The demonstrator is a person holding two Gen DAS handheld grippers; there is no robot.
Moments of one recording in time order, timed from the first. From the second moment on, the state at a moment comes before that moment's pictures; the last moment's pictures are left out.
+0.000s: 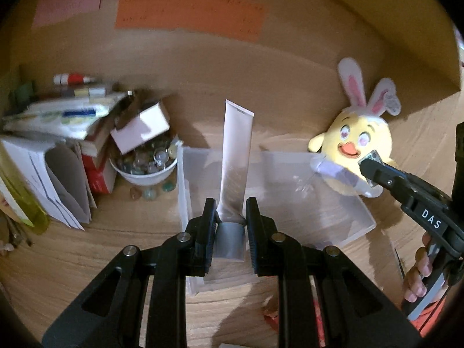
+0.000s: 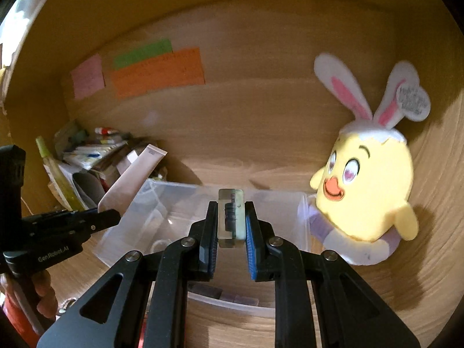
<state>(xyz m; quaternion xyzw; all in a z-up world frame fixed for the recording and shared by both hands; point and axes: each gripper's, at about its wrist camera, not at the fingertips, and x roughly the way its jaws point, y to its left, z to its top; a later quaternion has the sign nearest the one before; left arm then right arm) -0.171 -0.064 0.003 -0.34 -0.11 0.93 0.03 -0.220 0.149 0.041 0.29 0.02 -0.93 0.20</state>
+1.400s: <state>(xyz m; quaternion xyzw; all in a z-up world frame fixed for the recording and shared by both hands) -0.166 -0.042 -0.011 -0.36 -0.05 0.93 0.01 -0.259 0.125 -0.033 0.41 0.08 -0.89 0.18</state>
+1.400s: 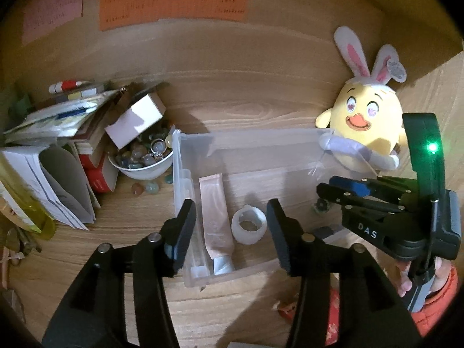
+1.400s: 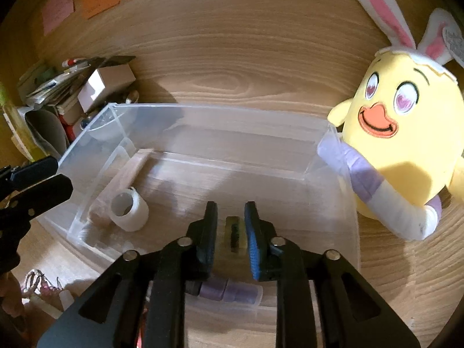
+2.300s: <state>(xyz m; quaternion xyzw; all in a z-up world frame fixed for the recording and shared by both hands) -0.087 -0.054 0.017 -0.32 -0.03 0.95 0.01 -0.172 0.128 0.019 0.32 0.10 -0.92 0.18</state>
